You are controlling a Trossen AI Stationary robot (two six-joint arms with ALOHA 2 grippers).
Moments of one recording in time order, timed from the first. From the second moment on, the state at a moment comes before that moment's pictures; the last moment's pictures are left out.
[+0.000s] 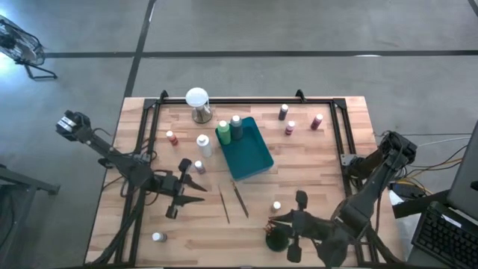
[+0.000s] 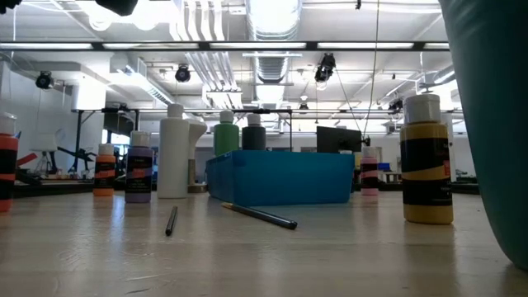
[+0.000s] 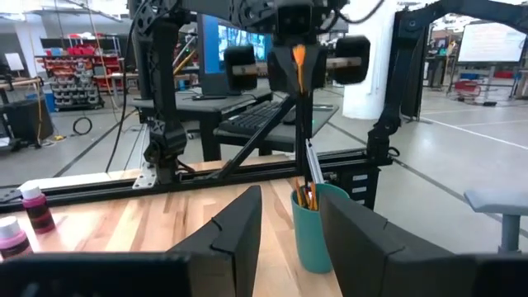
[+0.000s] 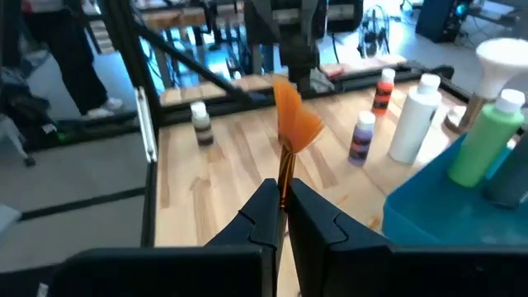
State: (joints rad) left arm -0.58 0.94 0.46 0.56 -0.35 0.02; right arm 0.86 1.63 1.39 -0.40 0.97 0.68
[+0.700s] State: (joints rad) left arm -0.58 0.93 0.46 0.56 -0.37 0.04; right arm 0.95 1.64 1.39 -0.57 0.97 0.95
